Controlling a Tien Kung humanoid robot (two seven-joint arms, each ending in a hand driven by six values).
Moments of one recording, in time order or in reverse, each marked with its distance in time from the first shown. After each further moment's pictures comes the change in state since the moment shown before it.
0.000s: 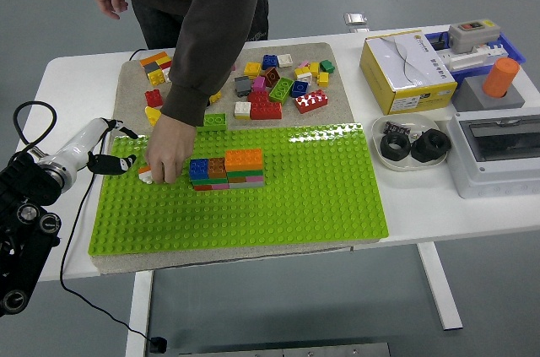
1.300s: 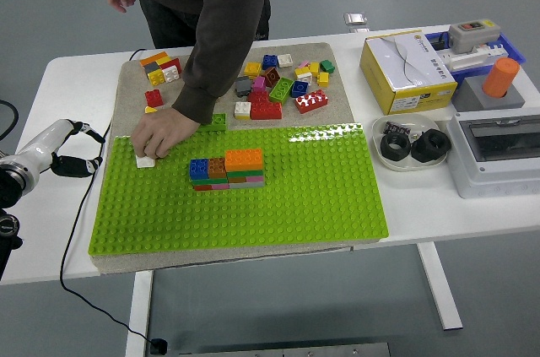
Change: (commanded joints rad) left arm 0.044 0.075 -0.054 -0.088 -0.036 -0.101 0.058; right arm 0.000 -0.002 0.001 0.000 -0.011 0.001 -0.001
